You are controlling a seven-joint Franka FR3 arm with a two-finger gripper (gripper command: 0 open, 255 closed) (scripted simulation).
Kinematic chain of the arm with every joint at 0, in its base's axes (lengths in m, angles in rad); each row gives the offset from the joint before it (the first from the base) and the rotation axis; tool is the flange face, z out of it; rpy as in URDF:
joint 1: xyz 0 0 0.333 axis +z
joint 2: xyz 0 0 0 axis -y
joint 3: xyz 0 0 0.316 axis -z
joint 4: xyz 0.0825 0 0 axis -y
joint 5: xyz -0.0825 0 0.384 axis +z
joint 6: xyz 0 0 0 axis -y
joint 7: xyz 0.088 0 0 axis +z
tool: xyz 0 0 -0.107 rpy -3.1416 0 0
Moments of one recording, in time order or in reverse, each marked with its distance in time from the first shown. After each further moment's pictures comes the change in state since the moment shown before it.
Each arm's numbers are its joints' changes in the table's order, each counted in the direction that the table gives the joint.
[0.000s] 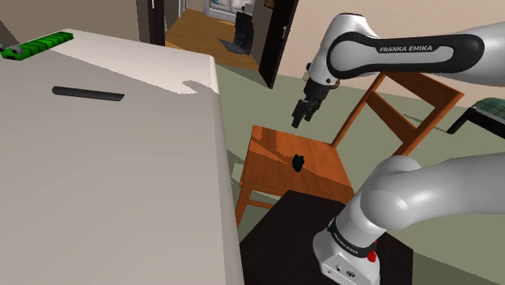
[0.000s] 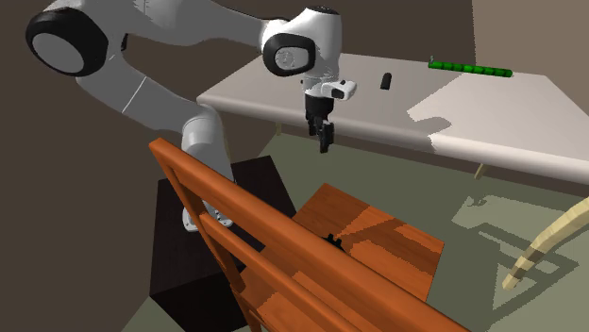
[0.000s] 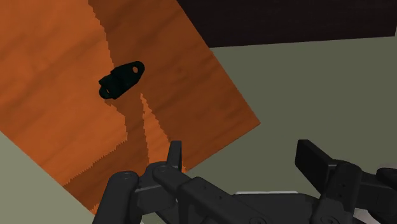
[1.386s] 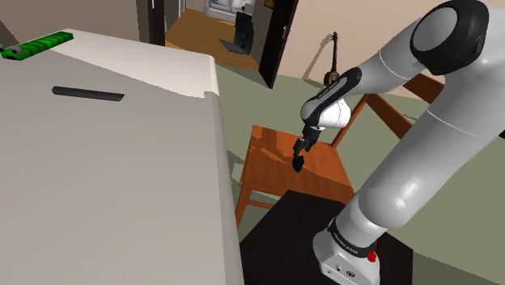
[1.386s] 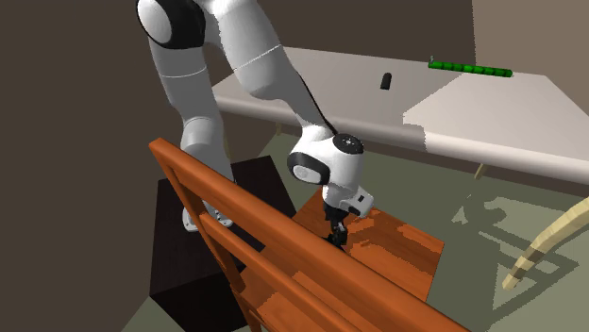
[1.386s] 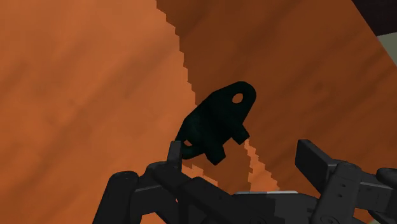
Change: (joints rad) arm -0.042 -0.729 0.392 -0.026 0.147 0.718 0.391
